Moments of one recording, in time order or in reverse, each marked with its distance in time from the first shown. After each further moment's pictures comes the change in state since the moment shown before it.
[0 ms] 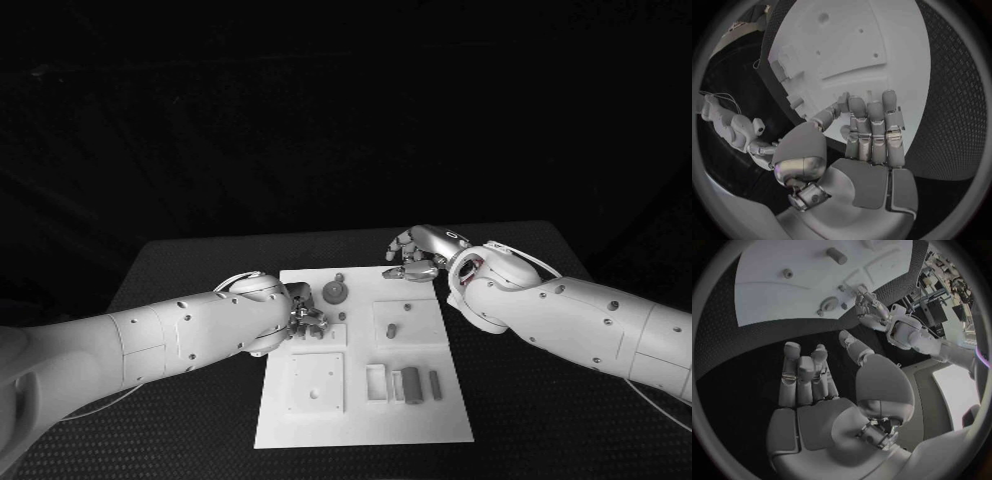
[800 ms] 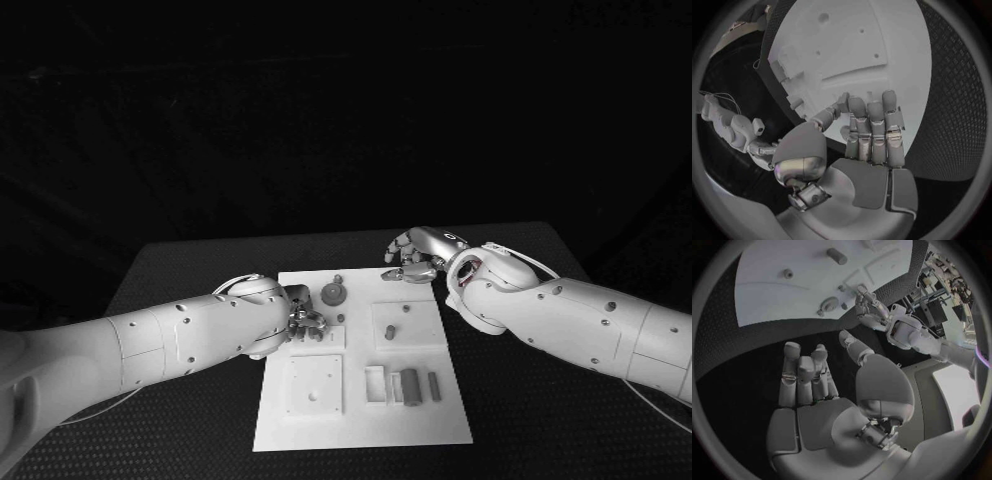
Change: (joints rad) left arm -0.002 0.003 0.000 -0.005 0.002 0.001 0.001; left_hand 0.004 -0.004 0.000 0.011 -0.031 -0.002 -0.002 0.000 0.003 -0.003 -0.003 0.004 -0.006 -0.007 0.000 0.008 -0.009 0.000 0.000 0.000 -0.008 0.004; right arm 0.000 0.000 0.000 -0.001 0.000 0.002 -0.001; right_hand 0.000 0.000 0.000 0.000 0.000 0.002 -0.002 0.000 0.001 0.000 0.000 0.000 0.000 0.000 0.000 0.000 0.000 0.000 0.000 0.000 0.000 0.000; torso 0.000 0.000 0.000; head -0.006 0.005
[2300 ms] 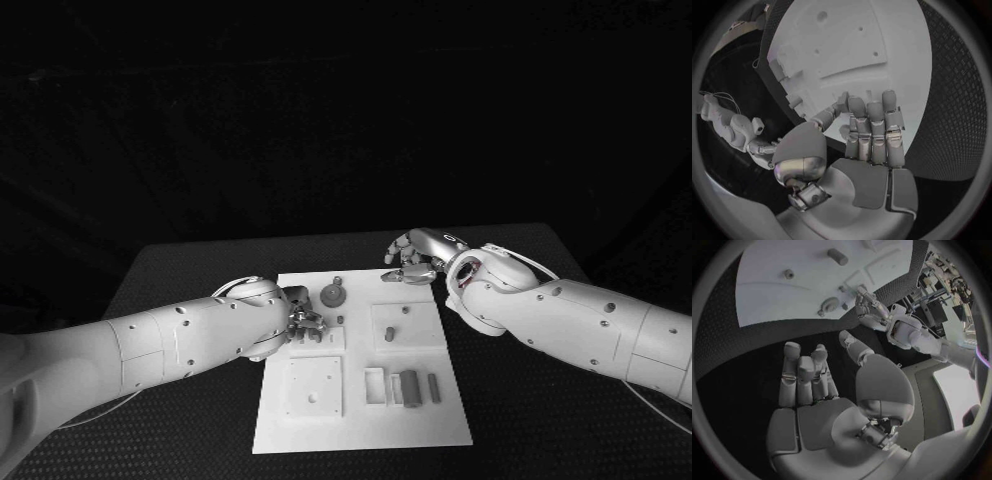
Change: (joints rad) left arm -0.003 0.001 0.000 -0.004 -0.001 -0.017 0.001; left_hand 0.003 -0.005 0.000 0.005 -0.016 0.000 0.000 0.000 0.003 -0.003 0.004 0.008 -0.005 0.000 0.000 0.008 -0.009 0.000 0.004 -0.004 -0.008 0.006; right arm 0.000 0.000 0.000 -0.002 0.000 0.001 -0.001; right_hand 0.000 0.000 0.000 0.006 0.000 -0.002 0.002 0.000 0.001 0.000 0.000 0.000 -0.002 0.000 0.000 0.000 0.000 0.000 0.000 0.000 0.000 0.000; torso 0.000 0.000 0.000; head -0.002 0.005
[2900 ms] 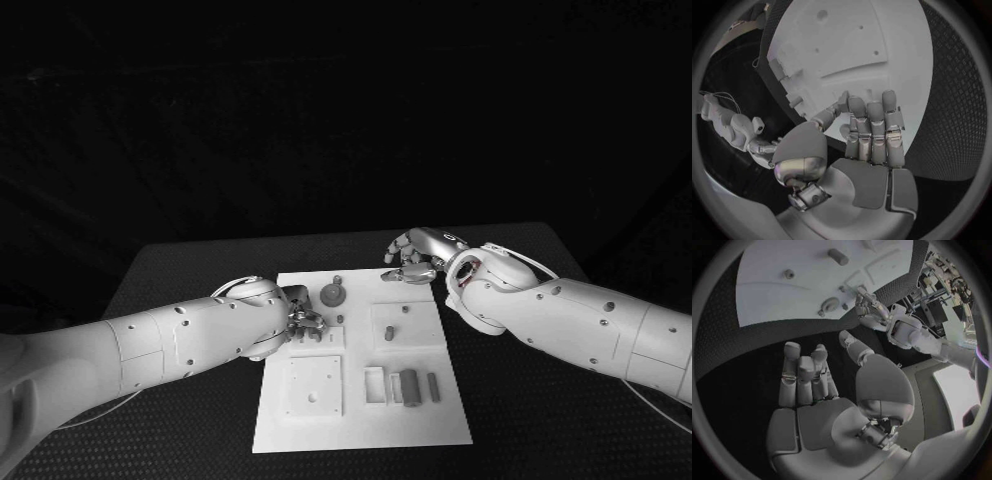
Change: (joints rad) left arm -0.001 -0.001 0.000 0.001 0.000 -0.009 0.003; left_hand 0.015 0.008 -0.002 -0.010 -0.004 -0.001 -0.001 -0.003 0.002 -0.003 -0.003 0.004 -0.002 0.000 0.000 0.004 -0.005 0.000 0.000 0.000 0.000 0.004; right arm 0.000 0.000 0.000 -0.001 0.000 0.000 0.000; right_hand 0.000 0.000 0.000 0.000 0.000 0.001 -0.001 0.000 0.000 0.000 0.000 0.000 -0.001 0.000 0.000 0.000 0.000 0.000 0.000 0.000 0.000 0.000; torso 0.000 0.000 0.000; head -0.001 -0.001
